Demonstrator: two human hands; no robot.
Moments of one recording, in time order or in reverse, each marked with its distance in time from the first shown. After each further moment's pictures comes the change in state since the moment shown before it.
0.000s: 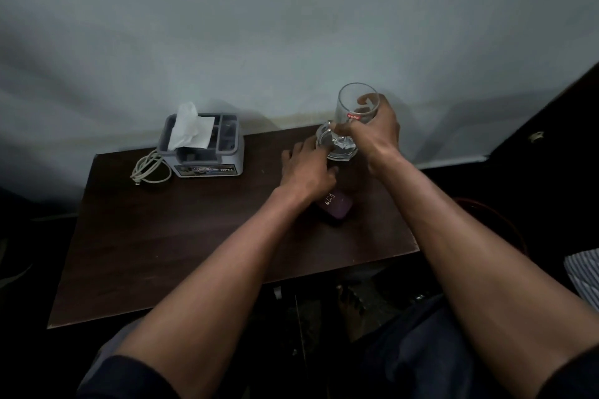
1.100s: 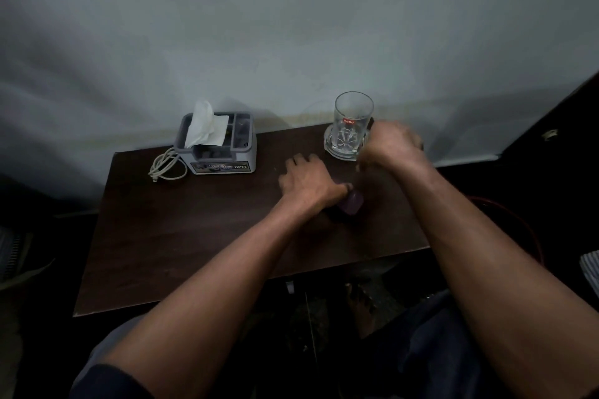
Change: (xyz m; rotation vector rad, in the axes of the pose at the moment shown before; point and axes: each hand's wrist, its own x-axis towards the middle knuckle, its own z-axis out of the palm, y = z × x) left_hand -0.032 0.002 -0.009 0.032 -0.092 -0.296; right_hand -0.029 -0.032 -0.019 -1.075 -0.335 0.040
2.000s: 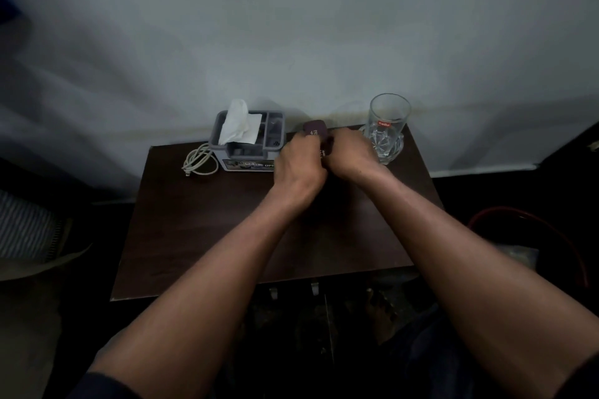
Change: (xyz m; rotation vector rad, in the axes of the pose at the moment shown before) left_hand 0.013 -0.058 -0.036 -0.025 0.299 0.137; right_hand 0.002 -0.087 0.060 0.248 0.037 -0.364
